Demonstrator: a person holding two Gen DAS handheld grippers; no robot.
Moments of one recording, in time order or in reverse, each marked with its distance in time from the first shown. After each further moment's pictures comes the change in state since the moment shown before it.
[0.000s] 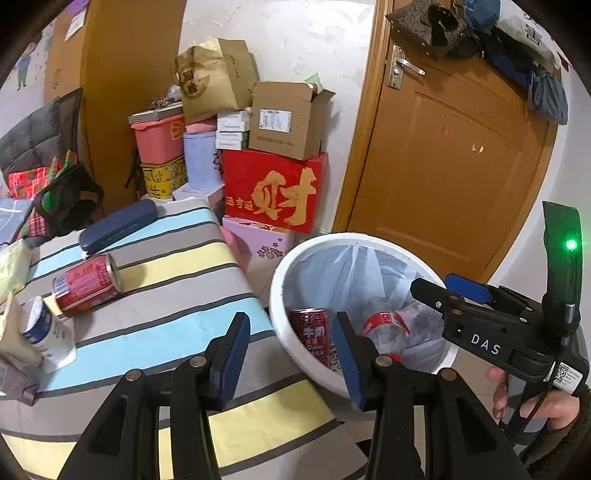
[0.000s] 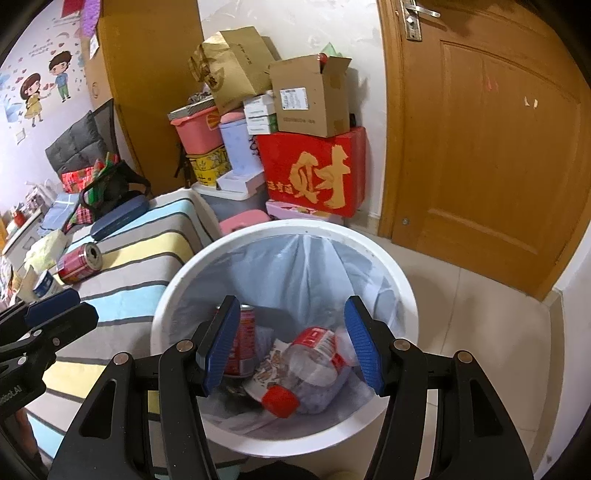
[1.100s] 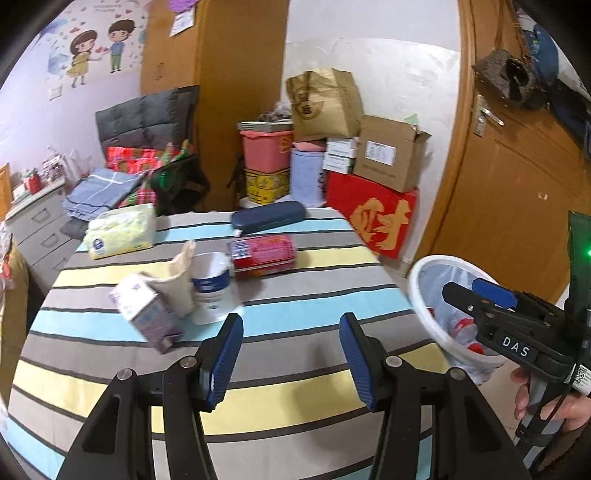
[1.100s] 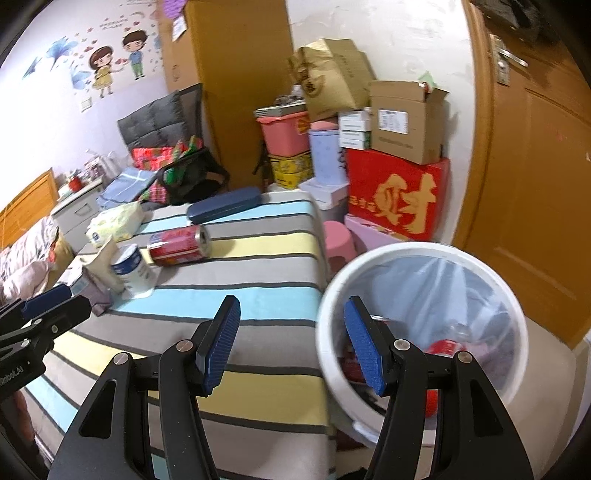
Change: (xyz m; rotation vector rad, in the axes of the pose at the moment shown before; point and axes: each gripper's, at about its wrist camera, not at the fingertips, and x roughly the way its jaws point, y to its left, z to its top) left arm -0.104 0.120 -0.052 -0.176 -0.101 0.269; right arm -0.012 0.113 -0.008 -0.170 -0.048 0.190
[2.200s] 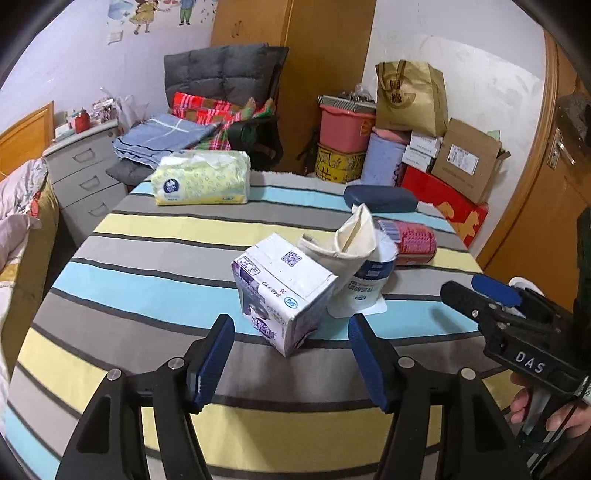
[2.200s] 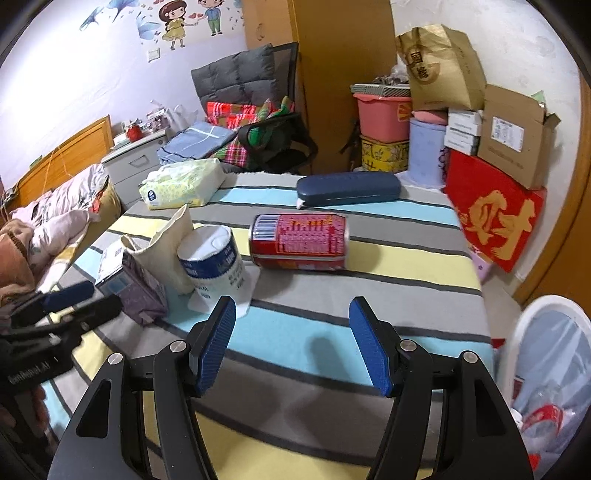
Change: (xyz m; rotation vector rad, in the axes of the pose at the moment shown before) left arm 0.052 0.129 -0.014 -0.185 0.089 0.136; right arm 0.071 0.101 0.014 -0.183 0.095 0.218
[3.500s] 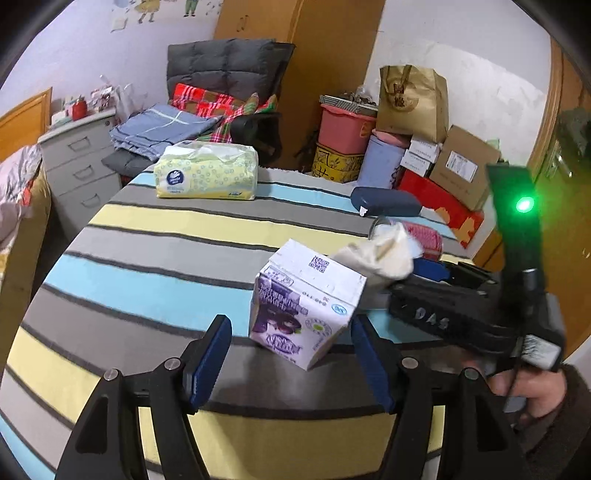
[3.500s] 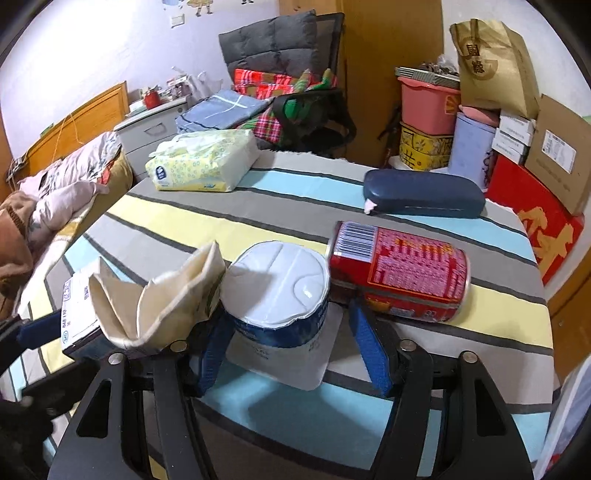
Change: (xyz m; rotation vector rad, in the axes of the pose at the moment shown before) left arm 0.008 0.022 0.002 -0.023 -0.001 -0.049; right arm 0.055 0.036 0.023 -0.086 0.091 0.053
